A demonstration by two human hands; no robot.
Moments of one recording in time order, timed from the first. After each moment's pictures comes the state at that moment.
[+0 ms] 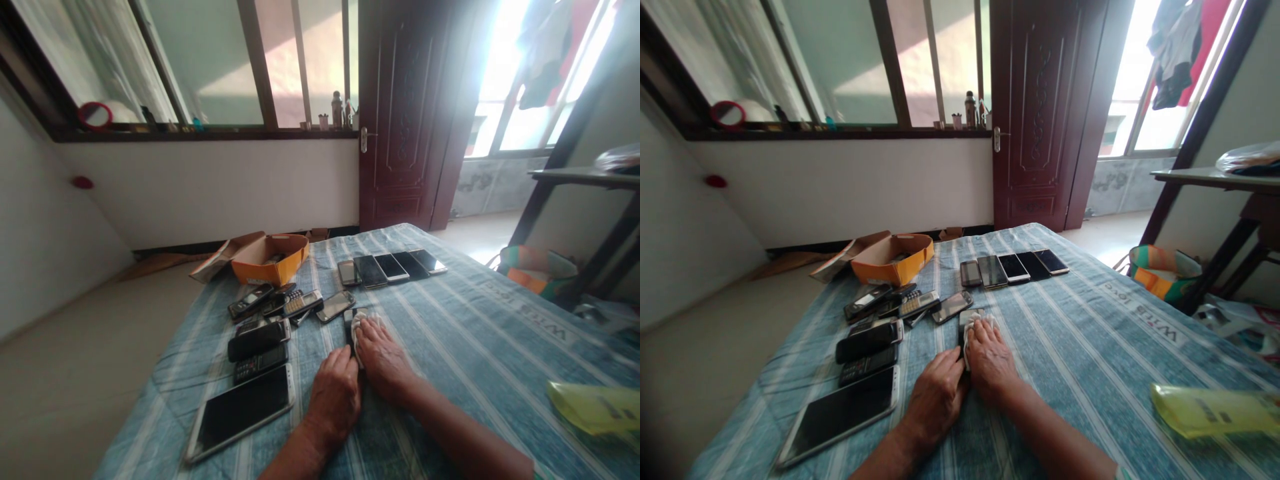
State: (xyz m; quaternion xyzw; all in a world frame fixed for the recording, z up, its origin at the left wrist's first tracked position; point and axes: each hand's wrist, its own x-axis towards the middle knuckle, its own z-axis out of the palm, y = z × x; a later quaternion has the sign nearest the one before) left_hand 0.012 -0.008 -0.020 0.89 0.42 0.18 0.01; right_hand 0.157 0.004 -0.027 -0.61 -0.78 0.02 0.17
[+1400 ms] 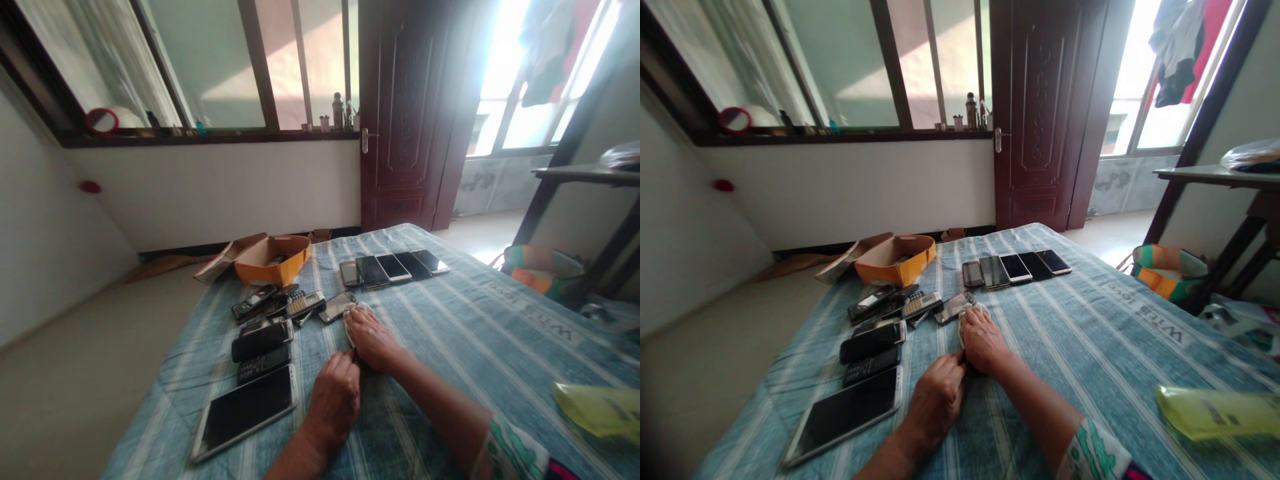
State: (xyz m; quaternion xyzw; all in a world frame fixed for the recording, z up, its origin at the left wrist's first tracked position) left_hand 0.008 -0.007 -0.022 0.89 0.41 0.19 -0.04; right_hand 0.149 0.048 -0.018 -0.55 -0.81 0.03 0.18
